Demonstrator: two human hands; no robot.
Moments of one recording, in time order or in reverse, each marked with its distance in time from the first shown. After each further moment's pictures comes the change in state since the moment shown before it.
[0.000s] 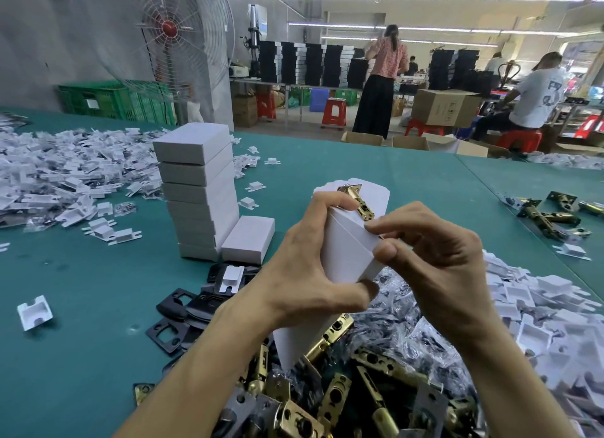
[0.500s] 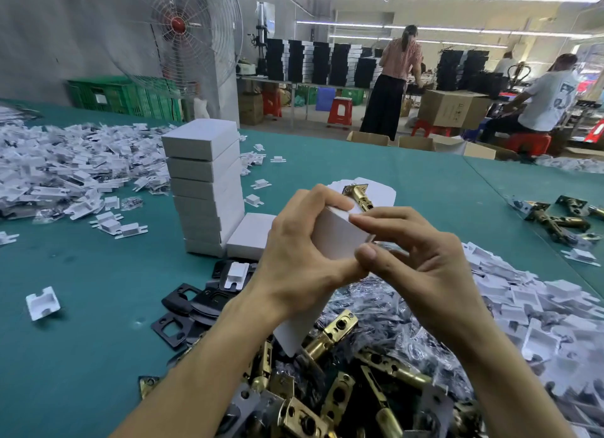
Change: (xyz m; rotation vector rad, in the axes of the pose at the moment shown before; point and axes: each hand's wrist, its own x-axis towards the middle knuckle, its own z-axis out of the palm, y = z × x) left_hand 0.004 -0.009 0.001 0.116 0.283 0.125; right_hand -0.001 0.002 0.008 -0.122 -0.068 0.145
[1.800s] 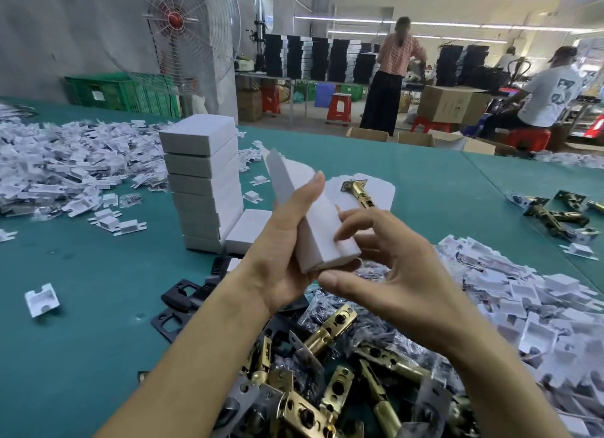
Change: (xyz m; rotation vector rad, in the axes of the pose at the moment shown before) left_hand 0.008 0.005 -0.007 -1.058 -0.139 -0.759; right_hand -0.002 -0.003 0.008 -0.310 -0.142 0.065
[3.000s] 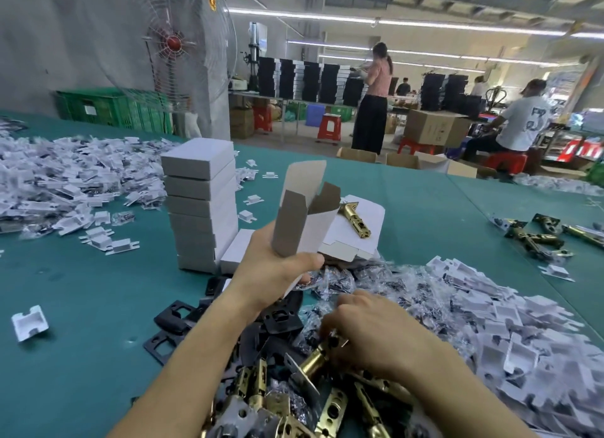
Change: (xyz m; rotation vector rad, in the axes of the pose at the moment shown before) left_hand 0.016 -0.004 -0.035 0.664 0.124 0.399; right_hand 0.004 0.026 0.021 -0.928 -0.558 0.040
